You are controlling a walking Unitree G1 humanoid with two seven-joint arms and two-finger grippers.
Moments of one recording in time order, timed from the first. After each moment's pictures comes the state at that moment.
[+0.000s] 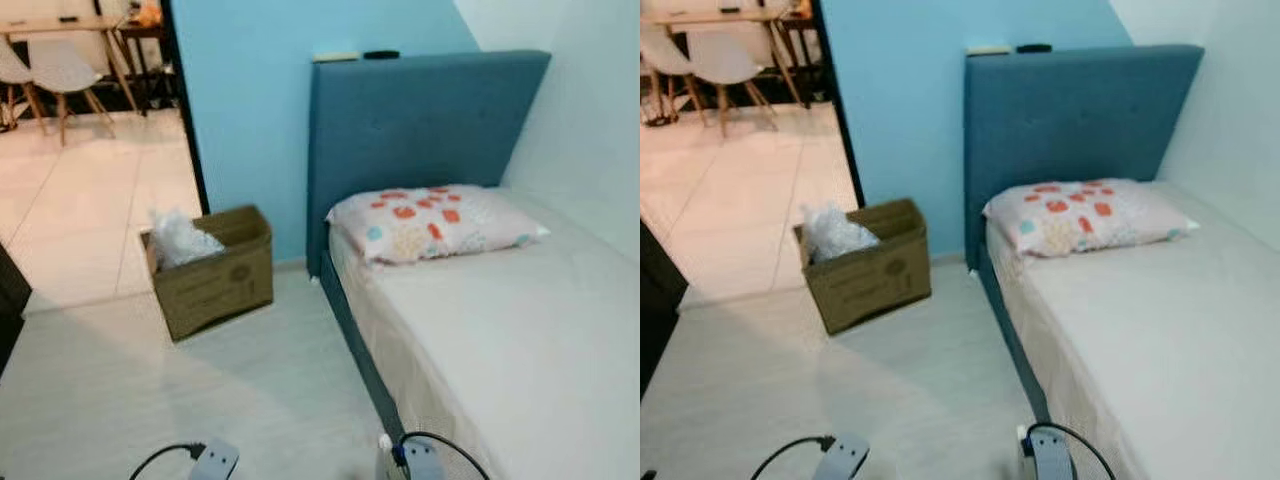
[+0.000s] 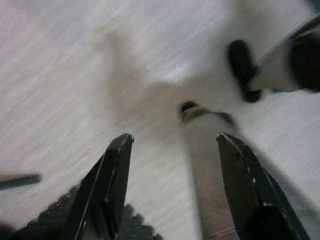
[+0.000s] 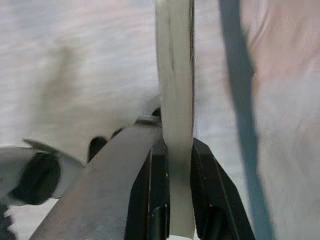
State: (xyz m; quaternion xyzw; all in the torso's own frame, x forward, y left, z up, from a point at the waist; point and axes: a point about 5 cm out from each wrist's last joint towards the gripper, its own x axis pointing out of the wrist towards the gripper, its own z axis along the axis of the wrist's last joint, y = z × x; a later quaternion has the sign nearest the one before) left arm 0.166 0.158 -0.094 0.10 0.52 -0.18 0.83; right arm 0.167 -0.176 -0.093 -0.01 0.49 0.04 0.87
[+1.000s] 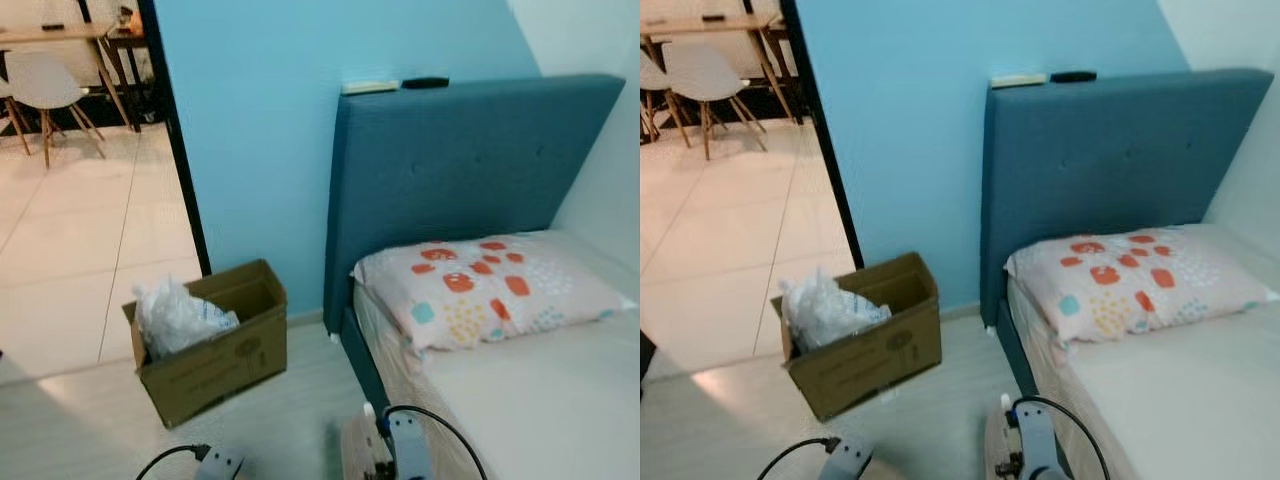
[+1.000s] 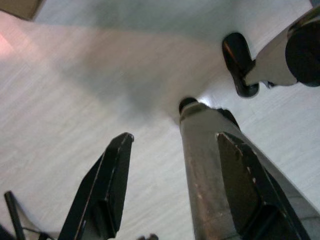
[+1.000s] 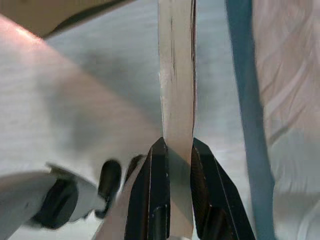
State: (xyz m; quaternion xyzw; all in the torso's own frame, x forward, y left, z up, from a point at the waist) left arm 0.161 0.156 -0.096 0.09 0.52 -0.17 0.83; right arm 0.198 -0.162 -0.078 0.00 0.45 0.07 0.89
